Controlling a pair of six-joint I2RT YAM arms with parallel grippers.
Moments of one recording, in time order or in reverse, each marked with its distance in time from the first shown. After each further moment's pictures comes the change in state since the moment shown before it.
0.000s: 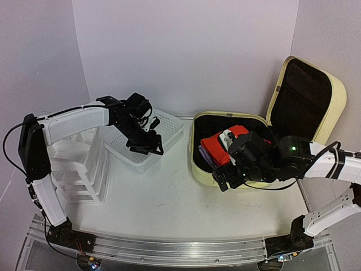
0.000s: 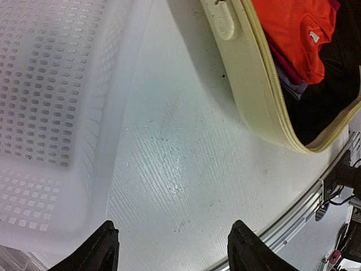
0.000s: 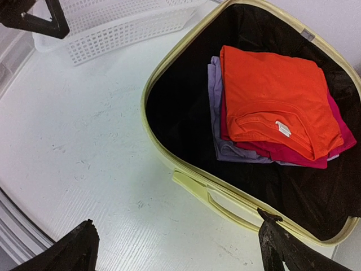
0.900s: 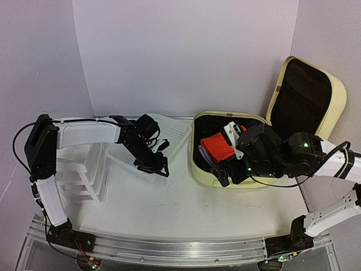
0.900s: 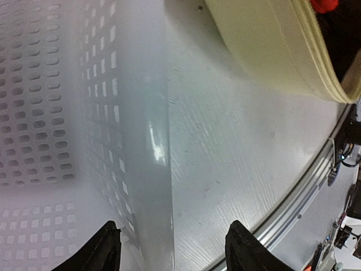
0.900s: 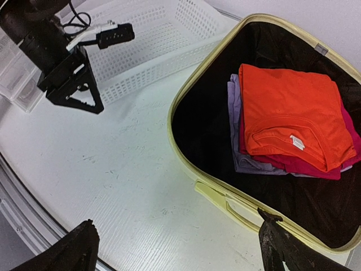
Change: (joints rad) left arm -0.059 0.037 -0.192 0.150 0.089 0.079; right arm 0.000 -0.027 0.038 0.034 -0.071 -0.011
